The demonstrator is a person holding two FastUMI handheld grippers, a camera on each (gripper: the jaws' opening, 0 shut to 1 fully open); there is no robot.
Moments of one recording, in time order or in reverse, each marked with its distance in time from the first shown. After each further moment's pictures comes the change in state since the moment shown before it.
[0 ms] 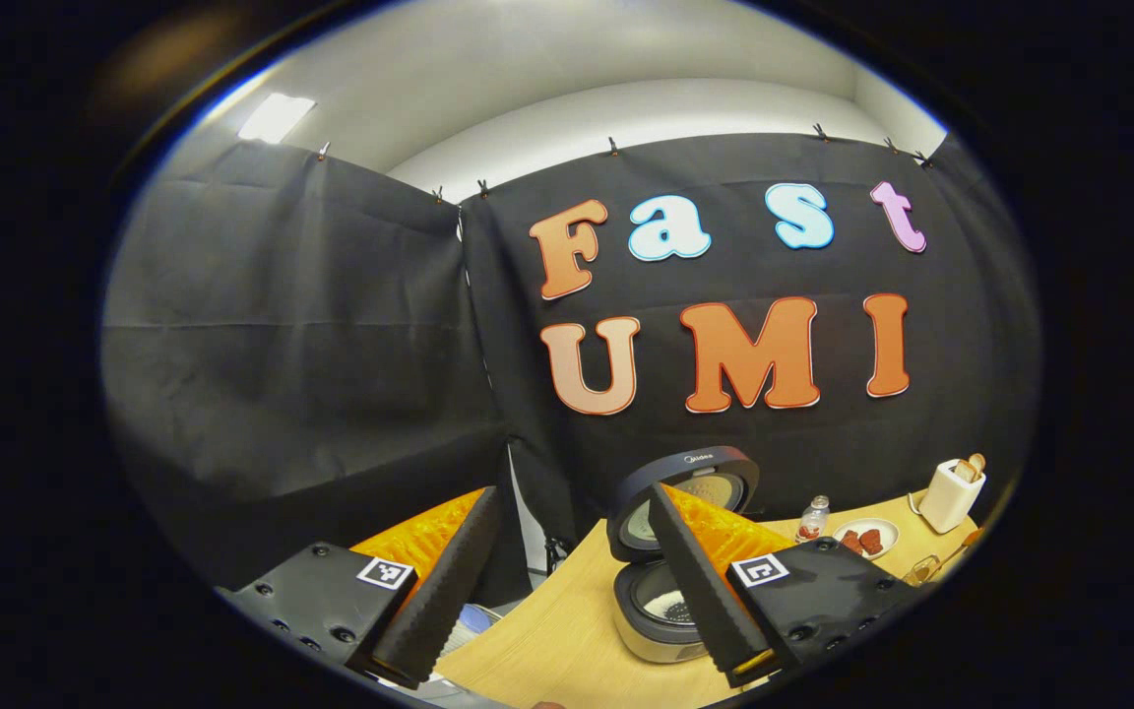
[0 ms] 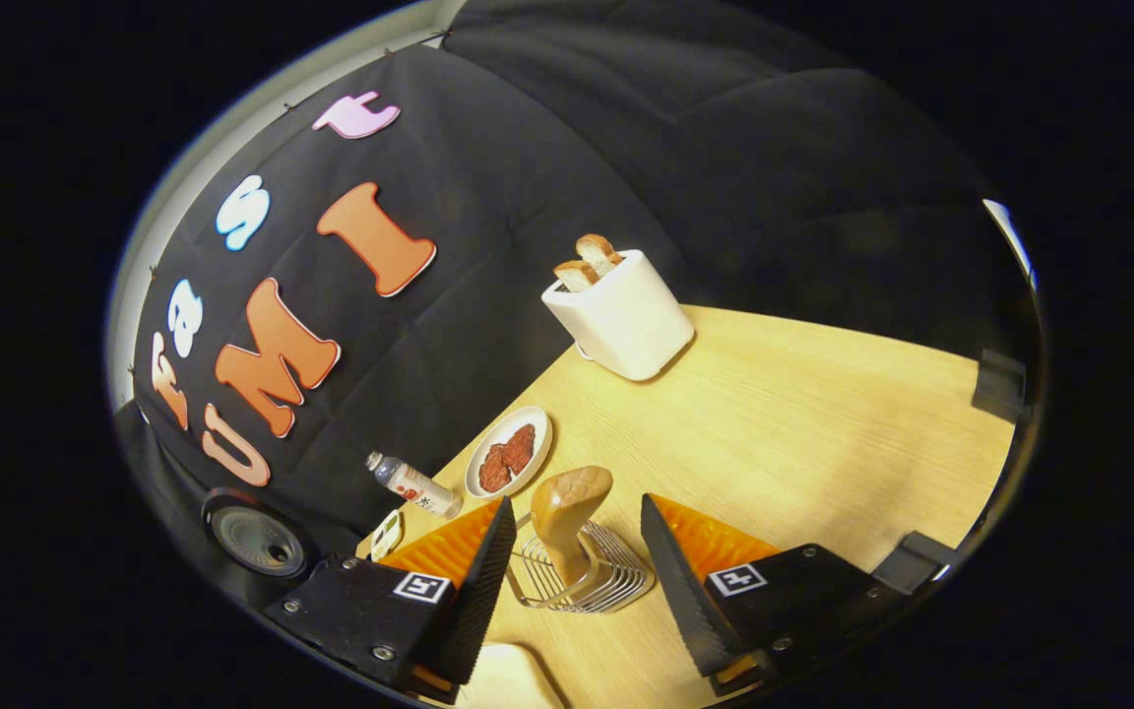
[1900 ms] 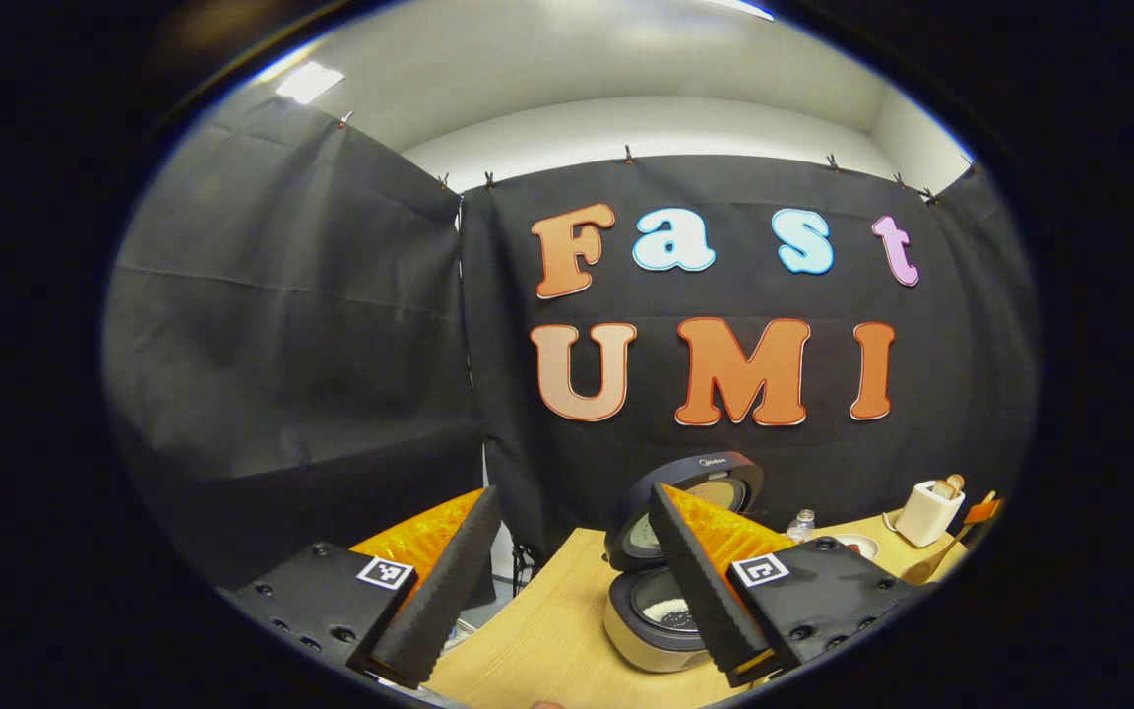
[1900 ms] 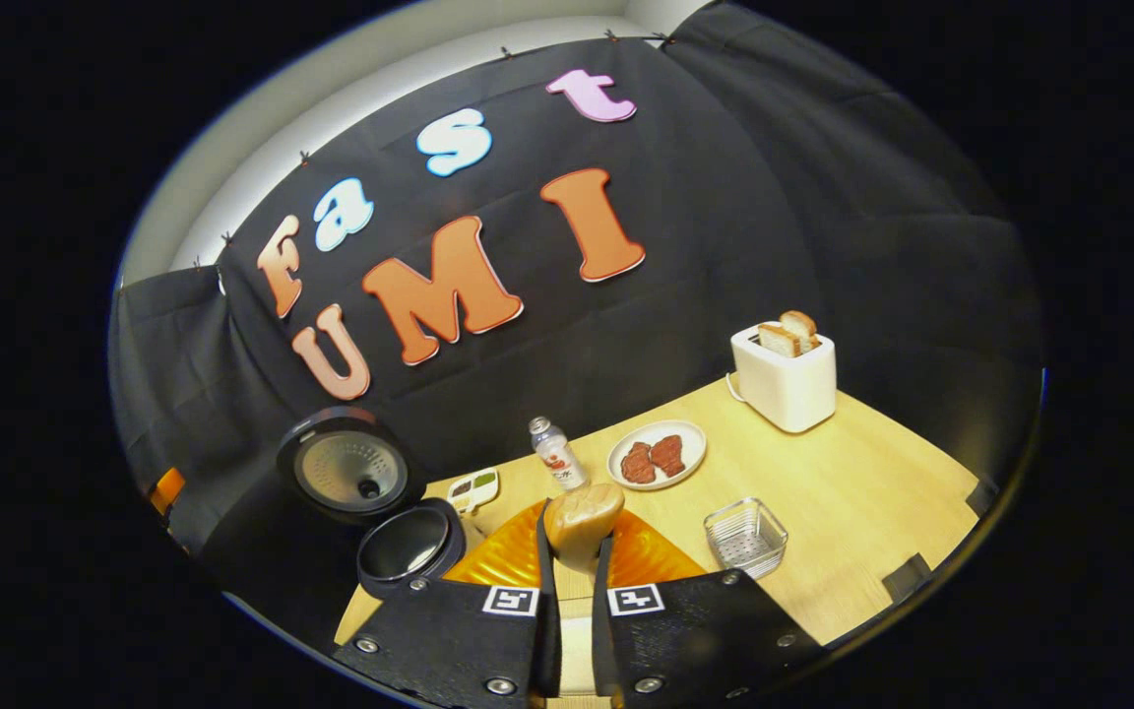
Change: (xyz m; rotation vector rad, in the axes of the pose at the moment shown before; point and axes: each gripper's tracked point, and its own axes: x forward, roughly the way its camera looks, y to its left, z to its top) left arm 0.033 0.042 -0.020 -0.105 -0.050 -0.107; right arm -0.108 0.202 -0.058 -0.449 0.010 0.227
